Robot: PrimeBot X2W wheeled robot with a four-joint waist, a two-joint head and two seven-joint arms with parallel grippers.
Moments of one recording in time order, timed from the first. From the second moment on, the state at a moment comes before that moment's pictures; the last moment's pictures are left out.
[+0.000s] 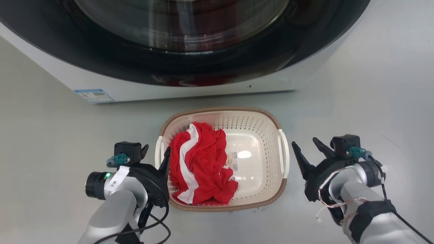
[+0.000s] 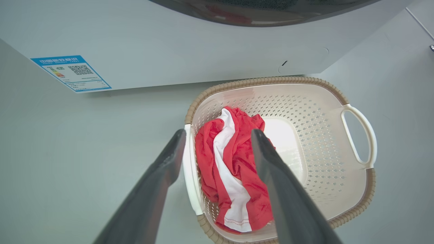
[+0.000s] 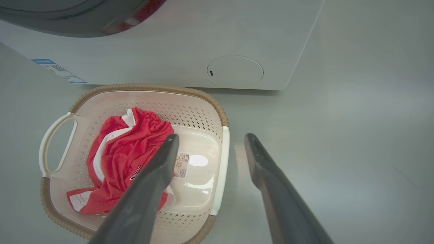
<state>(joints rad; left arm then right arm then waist) -0.73 0.03 -0.52 1.19 -0.58 -0.12 -0.24 -0.77 -0.12 0.70 1.14 0.61 0.12 -0.25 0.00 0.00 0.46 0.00</state>
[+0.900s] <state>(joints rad) -0.40 0.12 -0.44 0.72 -0.52 -0.01 -0.25 -0.45 -0.23 0.55 0.71 0.56 -0.01 -0.25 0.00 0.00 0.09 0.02</state>
